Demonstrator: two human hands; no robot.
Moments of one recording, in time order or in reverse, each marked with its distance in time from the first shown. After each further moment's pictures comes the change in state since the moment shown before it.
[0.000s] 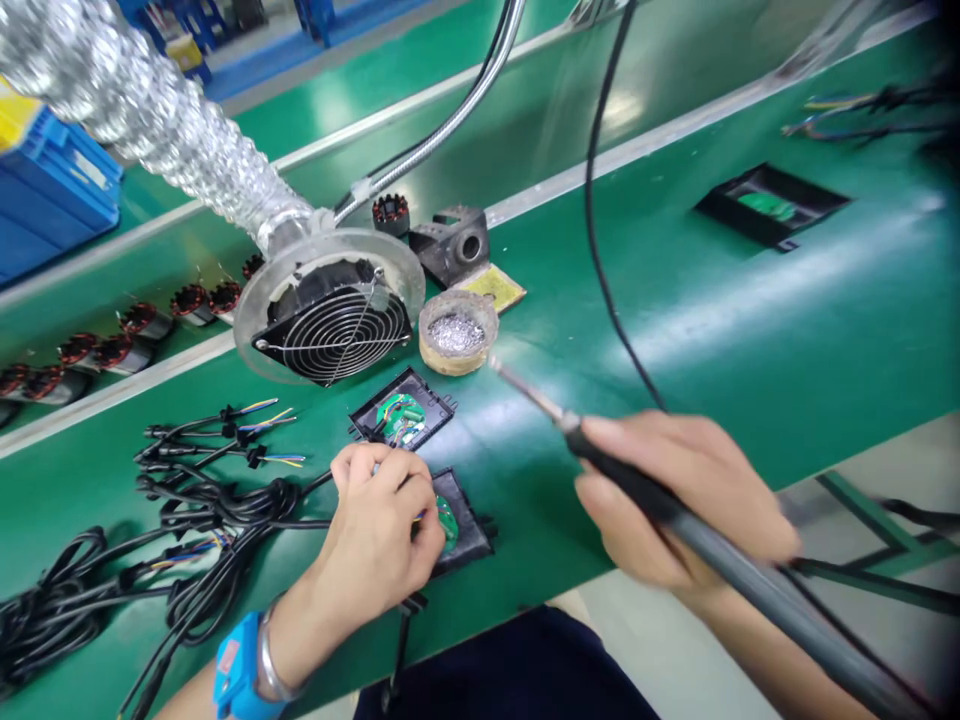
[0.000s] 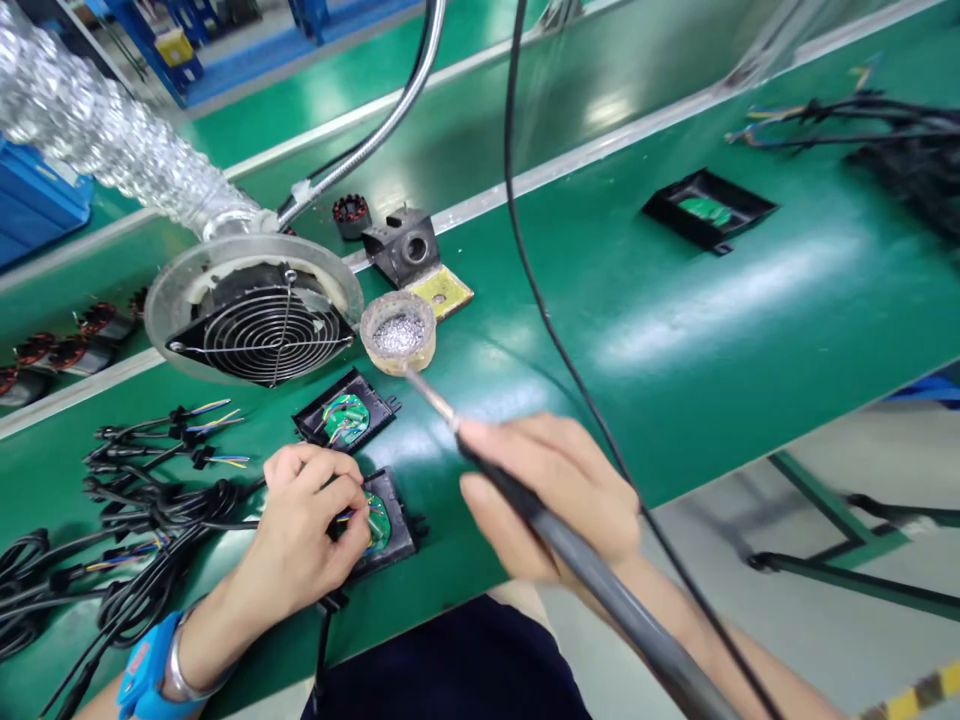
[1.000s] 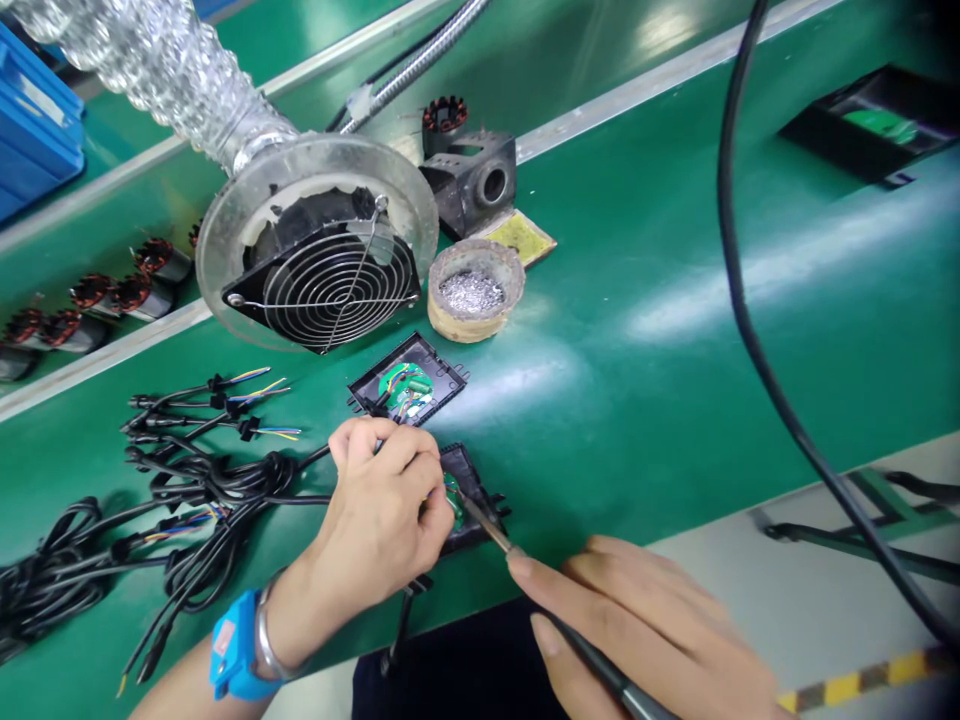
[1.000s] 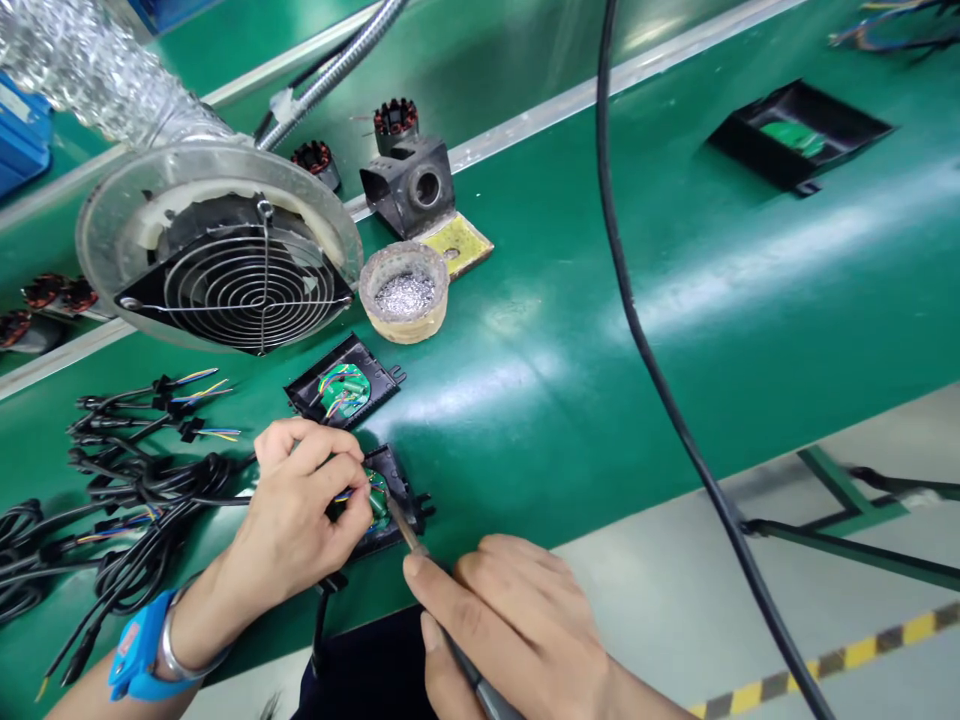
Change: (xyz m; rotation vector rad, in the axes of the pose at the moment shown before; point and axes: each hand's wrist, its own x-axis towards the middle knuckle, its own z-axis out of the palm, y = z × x) left_hand 0.001 0.003 0.000 0.050 -0.011 0.005; right_hand -0.043 -0.066 -0.006 0.074 -0.305 0.145
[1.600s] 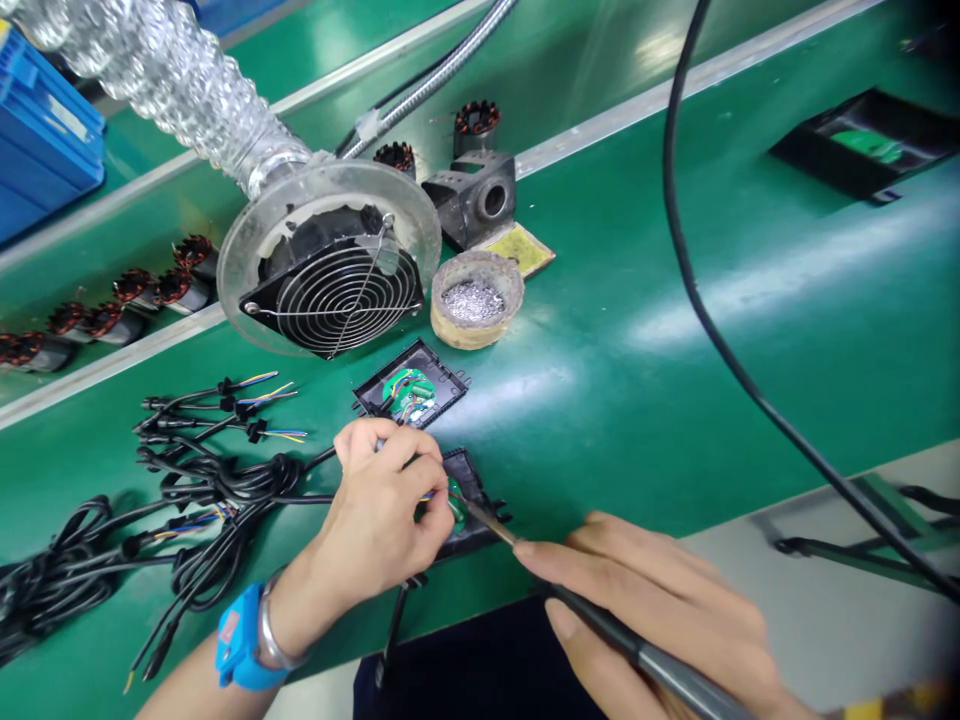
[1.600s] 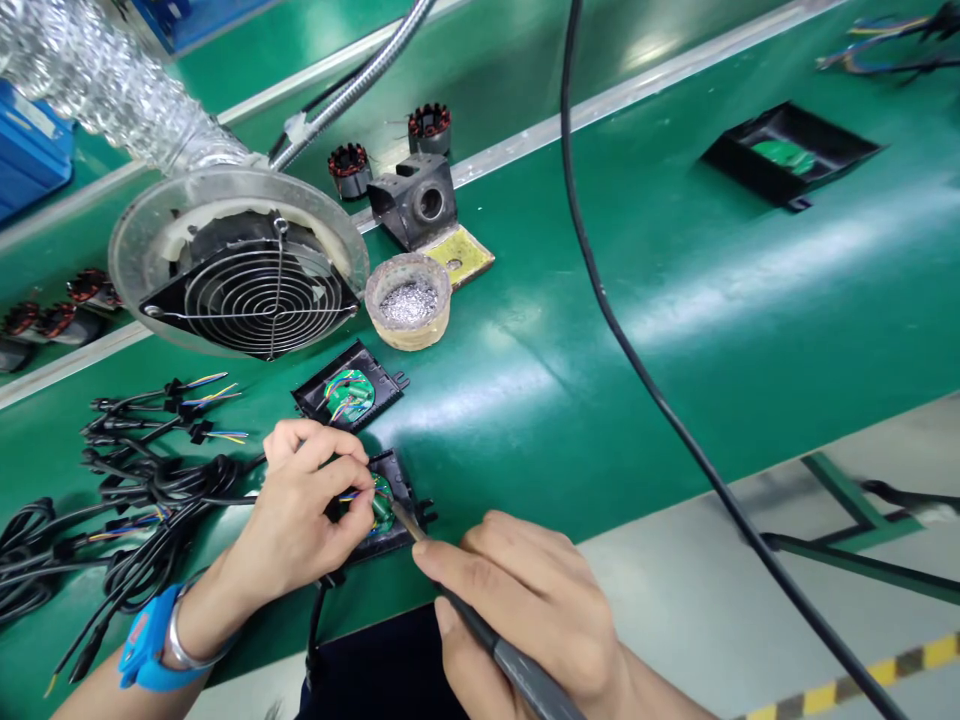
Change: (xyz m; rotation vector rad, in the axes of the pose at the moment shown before) left_hand 0.000 -0.003 -0.001 -0.075 0.004 -0.015; right_hand 0.009 0.008 -0.008 0.169 -0.020 0.077
